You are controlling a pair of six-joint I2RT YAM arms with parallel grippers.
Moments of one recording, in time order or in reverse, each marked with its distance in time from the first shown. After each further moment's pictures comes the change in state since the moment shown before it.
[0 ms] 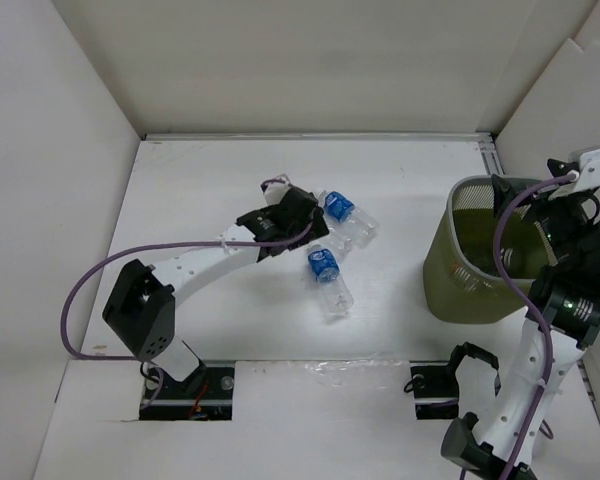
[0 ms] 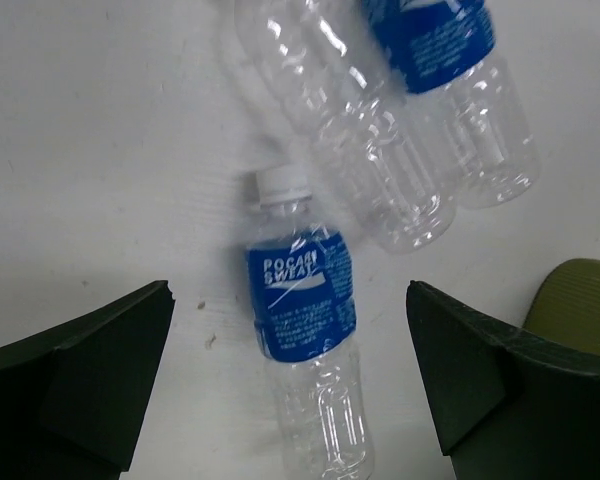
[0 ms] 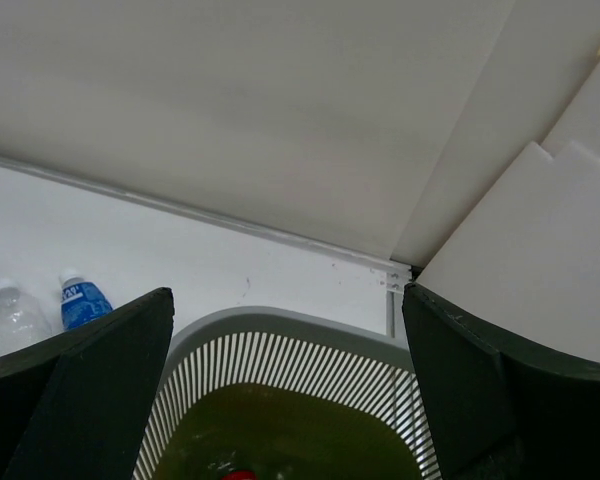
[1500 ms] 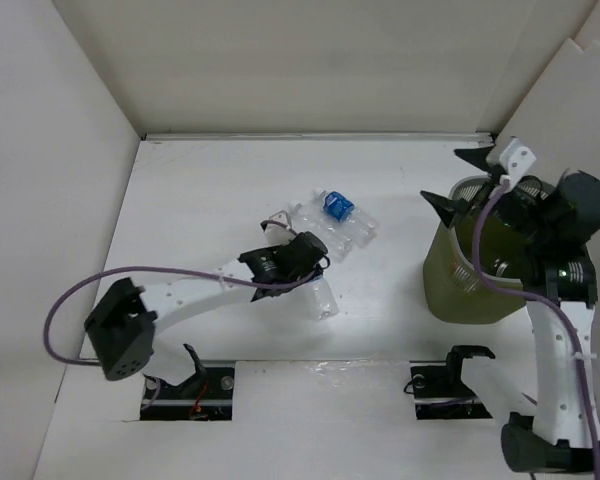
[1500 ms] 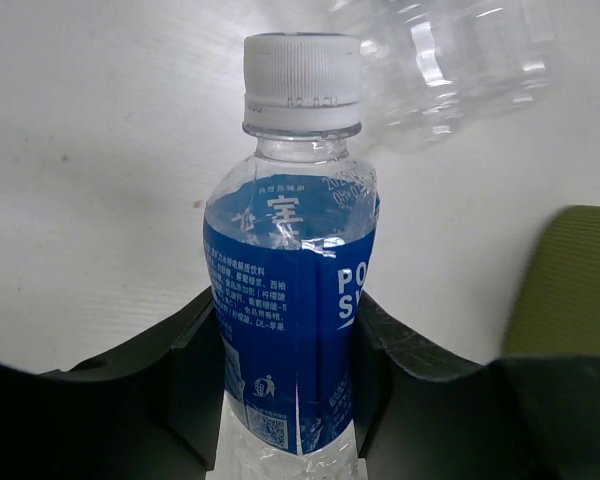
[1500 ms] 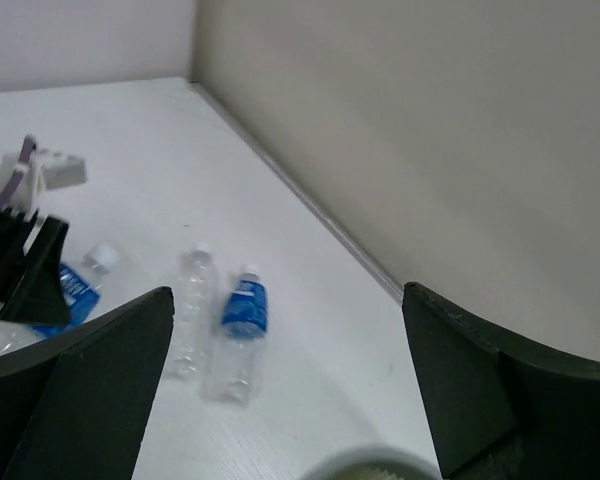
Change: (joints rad) left arm -0.199 -0.085 -0.276 0.039 -0.080 -0.314; right arm 0.402 0.106 0.014 0.000 -0.174 -0.185
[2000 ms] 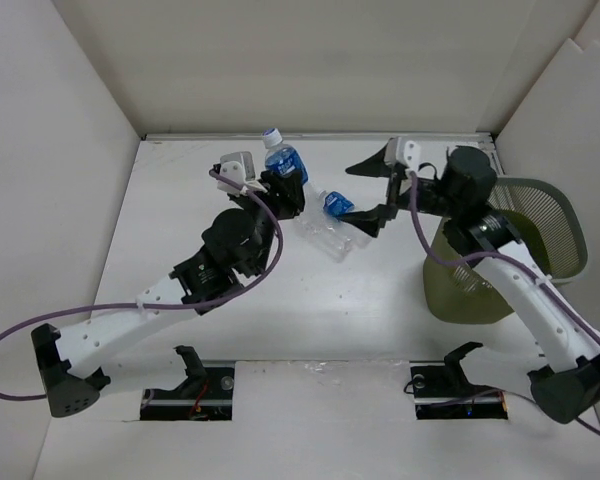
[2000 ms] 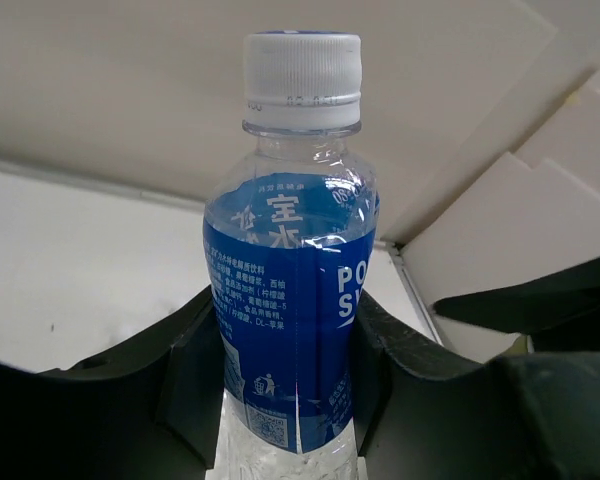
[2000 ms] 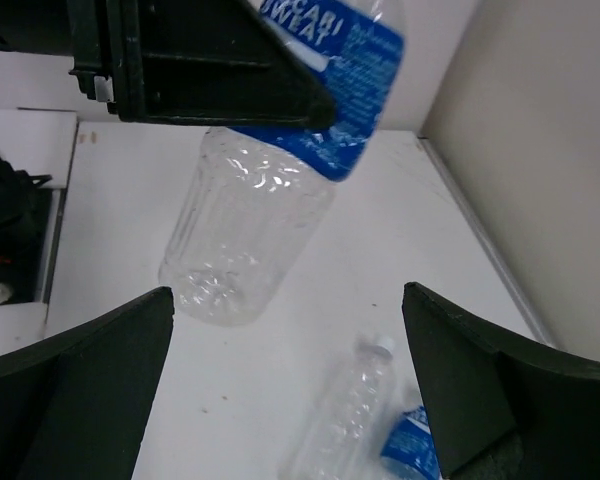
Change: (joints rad) left arm -0.070 -0.405 0.123 0.592 -0.390 0.828; right arm 0.552 0.291 -0.019 0.230 -0.013 0.051
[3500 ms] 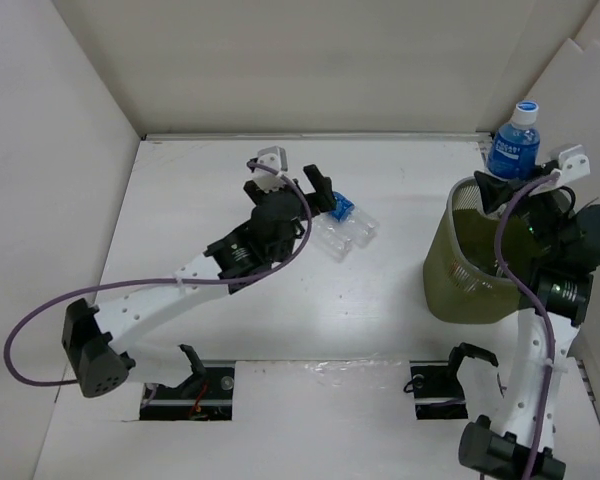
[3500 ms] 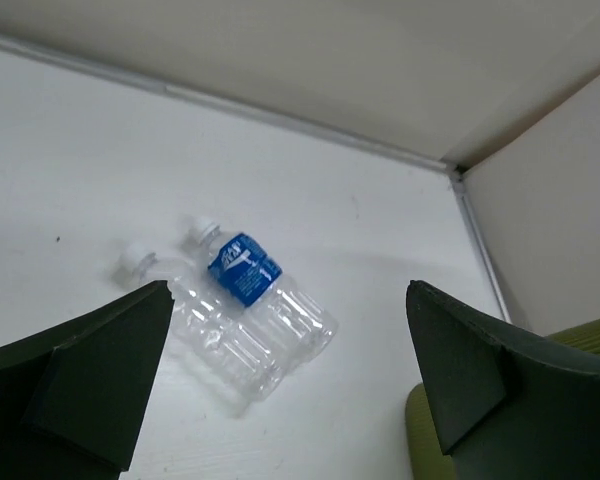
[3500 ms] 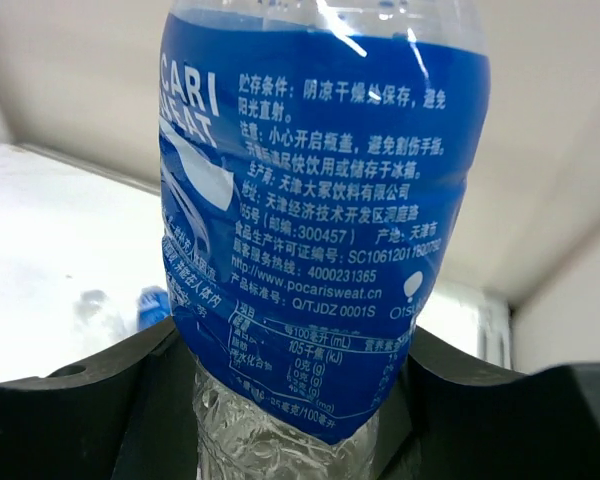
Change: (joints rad) left arm 0.058 0.171 0.060 -0.110 0.052 -0.124; right arm -0.795 -0.344 -0.165 0.060 0.108 0.256
